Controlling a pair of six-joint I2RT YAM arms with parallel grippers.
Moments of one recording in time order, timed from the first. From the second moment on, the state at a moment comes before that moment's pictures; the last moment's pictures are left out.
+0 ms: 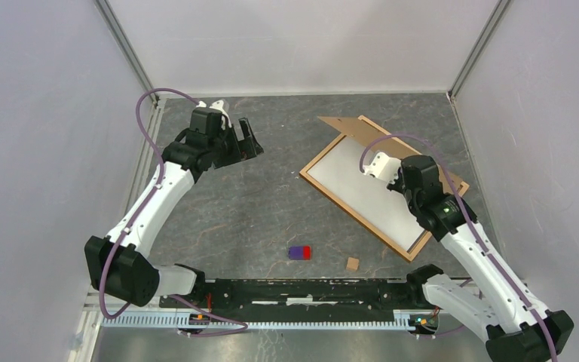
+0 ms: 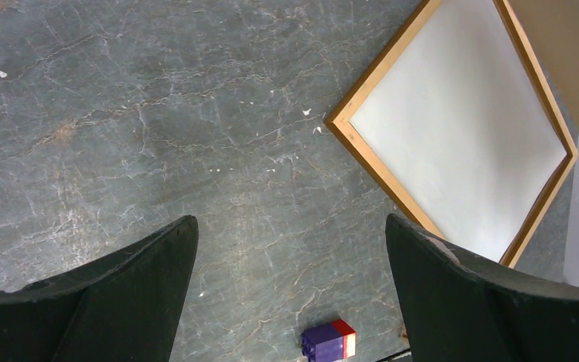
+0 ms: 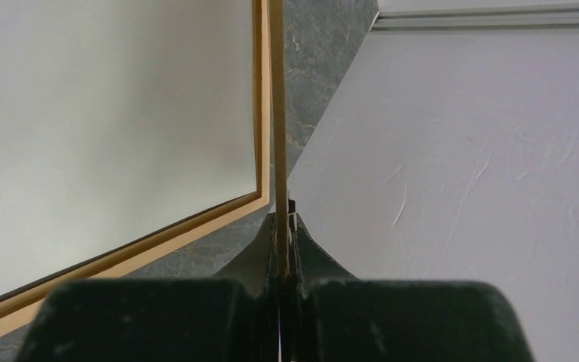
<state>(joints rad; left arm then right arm) -0.32 1.32 1.22 -0.61 0.10 -0.52 0.42 0.86 0.87 -0.65 0.47 -0.88</state>
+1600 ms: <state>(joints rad) -0.33 1.32 1.22 -0.61 0.11 -0.52 0.31 0.77 0.63 -0.49 0.40 -0.83</state>
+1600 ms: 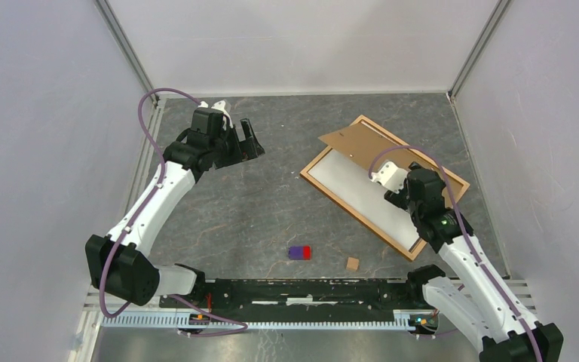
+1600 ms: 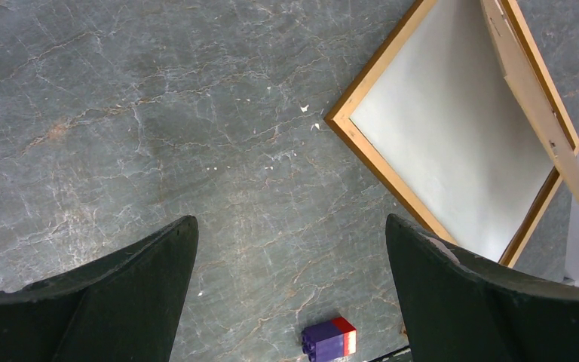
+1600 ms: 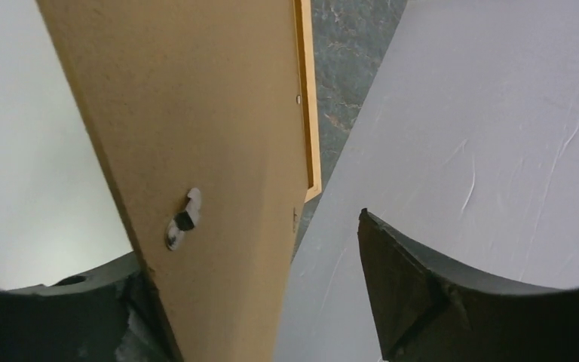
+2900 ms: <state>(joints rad) -0.34 1.43 1.10 -0.44 0.38 -0.56 0.35 1.16 0.61 -0.39 -0.24 0.00</state>
